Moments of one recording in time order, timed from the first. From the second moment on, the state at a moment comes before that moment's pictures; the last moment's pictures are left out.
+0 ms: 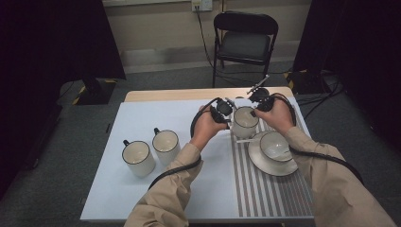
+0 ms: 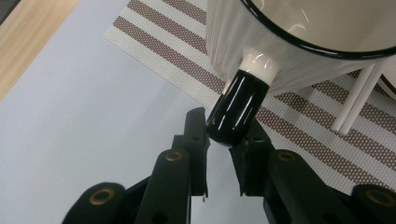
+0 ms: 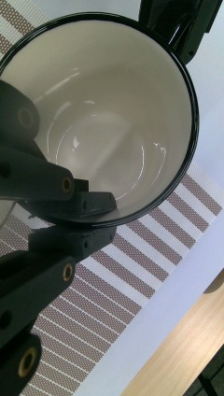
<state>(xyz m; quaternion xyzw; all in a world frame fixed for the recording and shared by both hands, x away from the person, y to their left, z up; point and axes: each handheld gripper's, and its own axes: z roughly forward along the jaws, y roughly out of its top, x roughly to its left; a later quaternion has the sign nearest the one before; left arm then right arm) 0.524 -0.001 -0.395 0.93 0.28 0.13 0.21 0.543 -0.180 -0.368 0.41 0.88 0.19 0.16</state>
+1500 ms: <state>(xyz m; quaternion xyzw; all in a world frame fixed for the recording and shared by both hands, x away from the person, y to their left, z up) 0.535 0.001 -0.402 0.92 0.29 0.12 0.22 0.548 -0.179 -0.376 0.41 0.87 0.20 0.17</state>
